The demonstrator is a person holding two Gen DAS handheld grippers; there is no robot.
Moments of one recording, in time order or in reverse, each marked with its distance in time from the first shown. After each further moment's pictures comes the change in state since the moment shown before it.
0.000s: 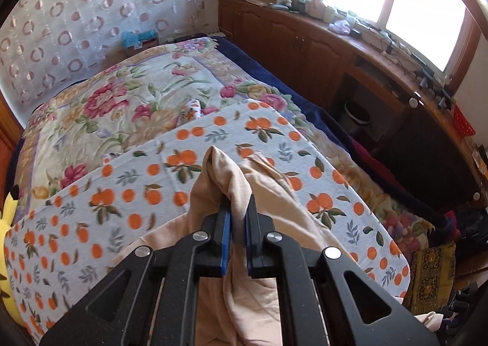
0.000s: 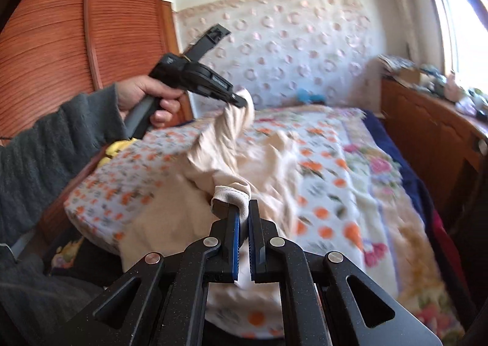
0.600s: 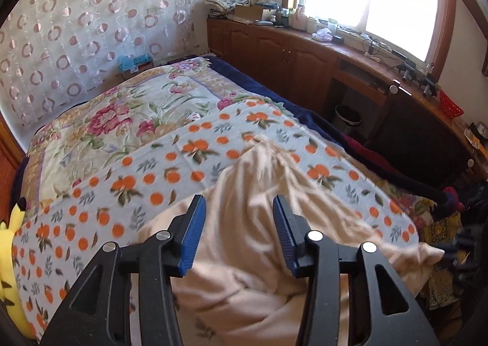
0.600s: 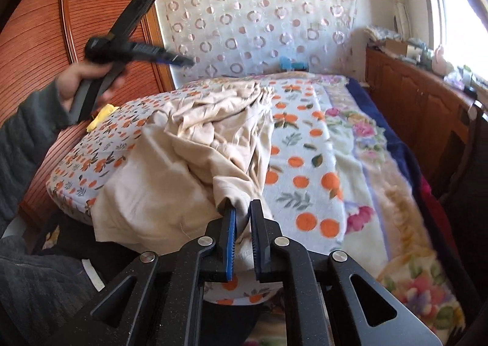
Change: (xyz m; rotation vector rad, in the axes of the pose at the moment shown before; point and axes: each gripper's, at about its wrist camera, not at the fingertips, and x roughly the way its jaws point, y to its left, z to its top) left arm -0.047 0.024 -0.065 0.075 -0.107 -0.002; right arm 0.011 -0.001 0.010 0.011 0.136 -0.073
